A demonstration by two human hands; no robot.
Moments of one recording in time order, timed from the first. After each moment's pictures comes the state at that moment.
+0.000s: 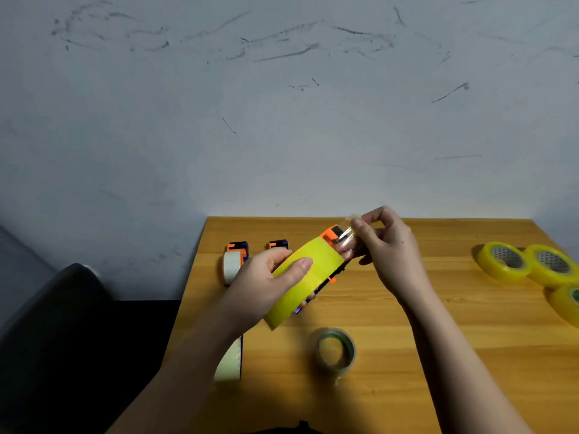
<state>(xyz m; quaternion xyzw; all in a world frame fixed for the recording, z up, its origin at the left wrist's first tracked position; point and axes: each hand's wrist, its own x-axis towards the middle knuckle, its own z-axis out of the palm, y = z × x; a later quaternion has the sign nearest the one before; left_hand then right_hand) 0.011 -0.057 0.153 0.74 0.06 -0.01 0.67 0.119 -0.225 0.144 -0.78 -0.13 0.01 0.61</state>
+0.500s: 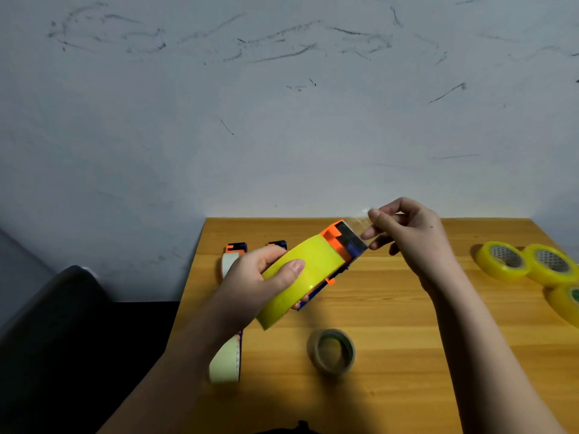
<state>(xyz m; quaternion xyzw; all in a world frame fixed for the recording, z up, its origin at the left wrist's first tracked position) 0.007 -0.048 0.154 0.75 0.05 0.00 0.66 0.129 -0.250 0.172 -0.79 -0.12 0.03 0.60</state>
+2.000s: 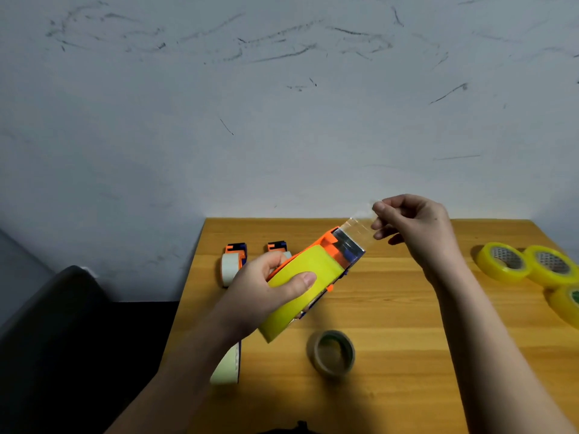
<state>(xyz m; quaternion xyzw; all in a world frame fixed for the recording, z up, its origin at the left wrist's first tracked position) 0.010 -0.056 0.148 0.76 0.07 0.02 0.64 0.143 -0.254 0.174 -0.79 -0.11 0.00 0.61</state>
